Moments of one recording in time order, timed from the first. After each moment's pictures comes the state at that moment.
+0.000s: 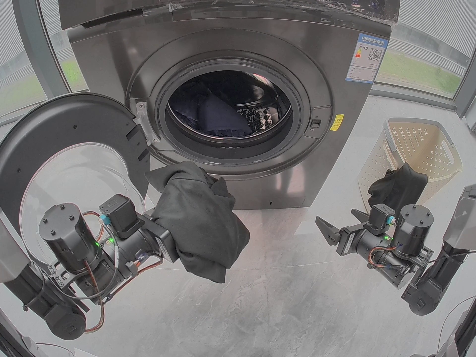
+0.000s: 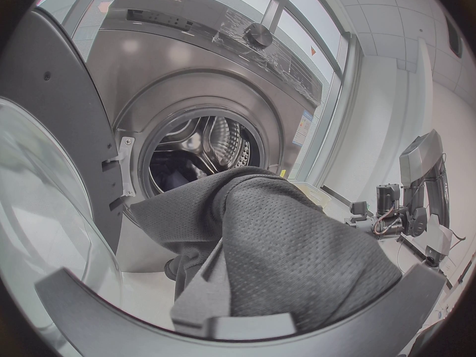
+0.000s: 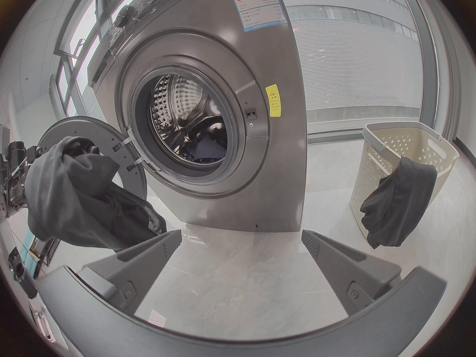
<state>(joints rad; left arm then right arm) -0.56 1.76 -0.30 -1.55 -0.02 -0.07 0.49 1.96 -0.31 -1.54 -0.15 0.16</state>
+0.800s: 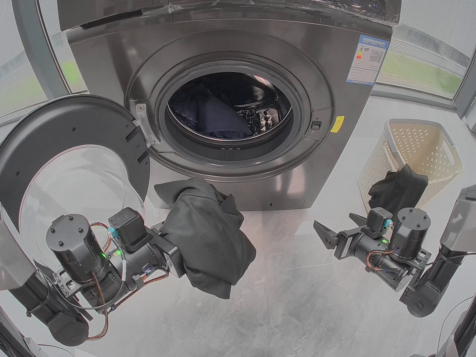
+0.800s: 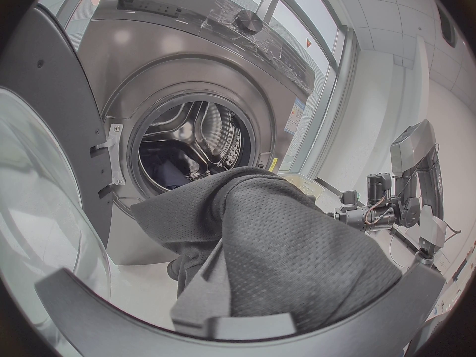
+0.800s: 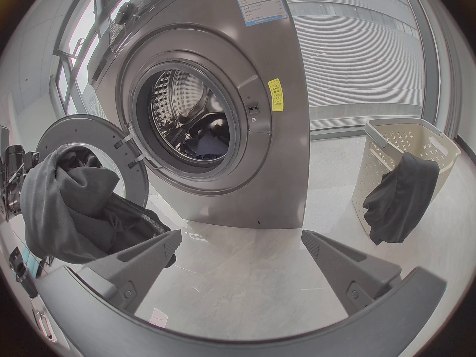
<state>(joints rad) -0.60 1.78 -0.26 -1.55 -0.03 -0.06 0.50 1.98 -0.30 -1.55 -0.15 0.17</state>
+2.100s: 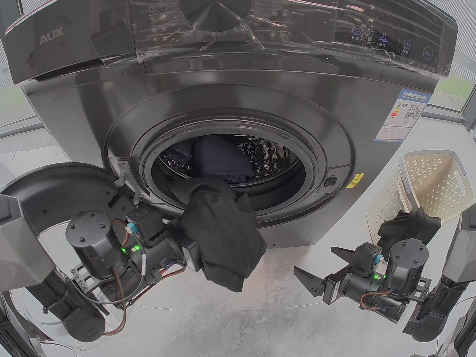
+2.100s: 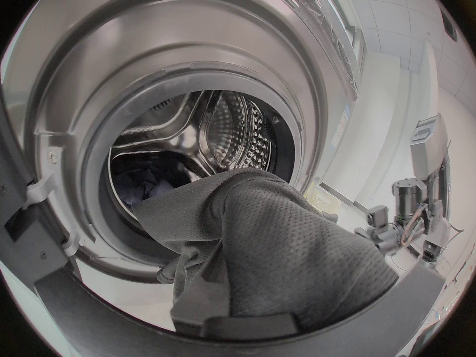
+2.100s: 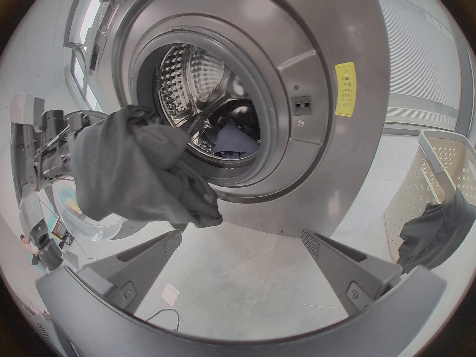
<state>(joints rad) -0.63 1.86 -0.34 -1.55 -0.01 -0.07 0.70 1.94 -0.15 -1.55 -0.15 0.17</state>
